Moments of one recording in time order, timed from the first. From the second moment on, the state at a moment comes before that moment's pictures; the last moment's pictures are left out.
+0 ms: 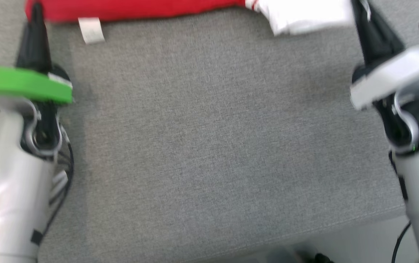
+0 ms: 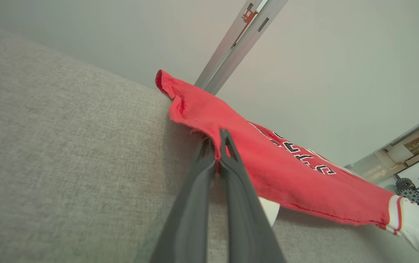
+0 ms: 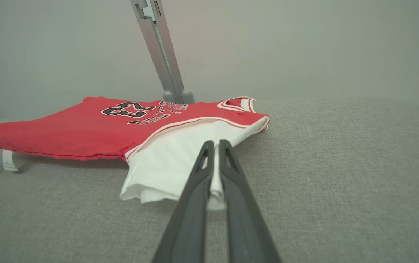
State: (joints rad) left arm -0.80 0.32 -0.30 0.53 -0.98 -0.13 -0.25; right arm -0.65 -0.25 0.11 0.07 0.44 0.13 0.14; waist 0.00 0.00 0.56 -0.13
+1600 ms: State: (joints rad) left arm -0.54 0.14 -0.42 0.65 -0.97 -0.08 -0.14; right arm -0.36 -0.26 -0.01 0.03 0.35 0.13 0.51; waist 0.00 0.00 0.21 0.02
